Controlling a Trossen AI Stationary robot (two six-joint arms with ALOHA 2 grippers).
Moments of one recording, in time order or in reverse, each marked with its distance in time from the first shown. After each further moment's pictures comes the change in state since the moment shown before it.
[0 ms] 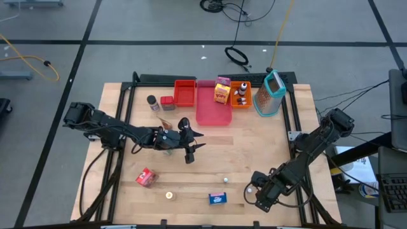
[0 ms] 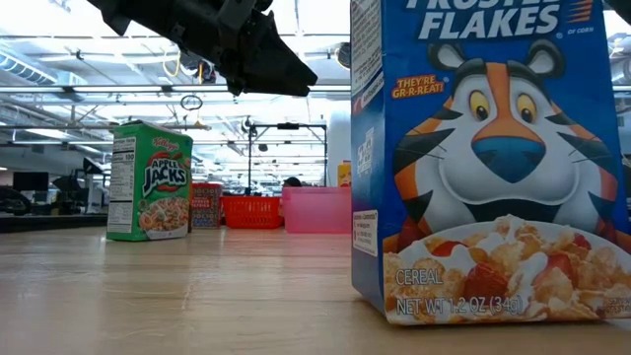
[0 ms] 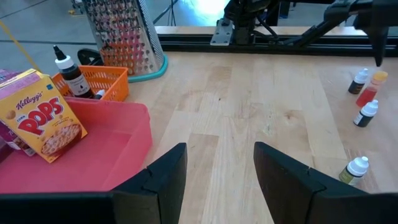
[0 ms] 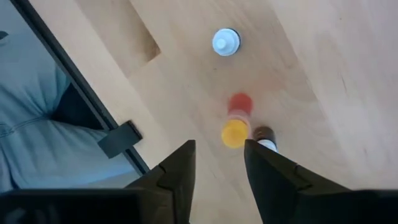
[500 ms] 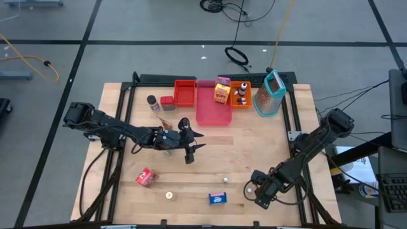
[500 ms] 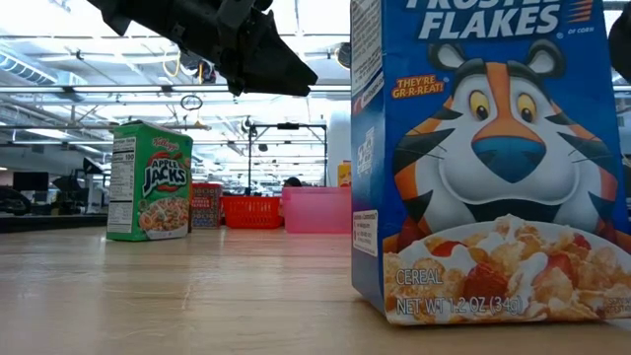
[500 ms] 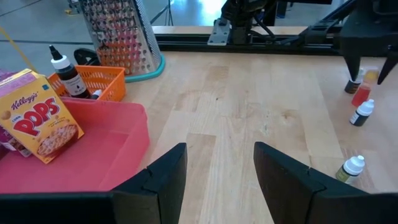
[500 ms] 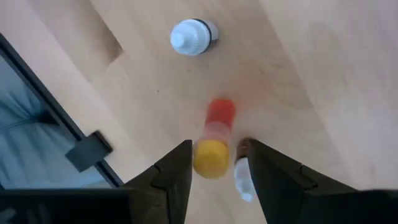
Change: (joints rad) left arm 0.000 0.000 0.000 0.000 0.012 0.000; right arm -0.013 0.000 -0.150 0.153 -0.029 0.006
